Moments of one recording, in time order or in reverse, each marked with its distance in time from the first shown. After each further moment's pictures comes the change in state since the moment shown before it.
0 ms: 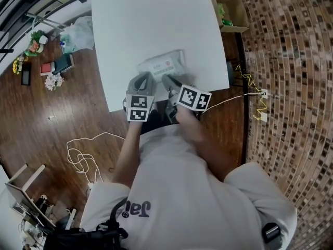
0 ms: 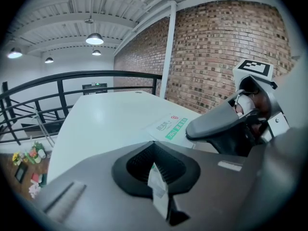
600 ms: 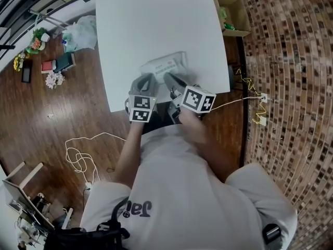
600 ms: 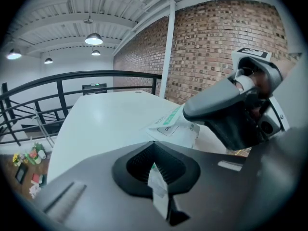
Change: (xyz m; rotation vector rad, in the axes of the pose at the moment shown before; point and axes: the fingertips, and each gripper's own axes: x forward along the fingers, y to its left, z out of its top) left arm 0.002 -0.002 0.000 0.007 0.003 0.001; right arm -0.005 0.030 0.023 -0.074 -0.025 0.083
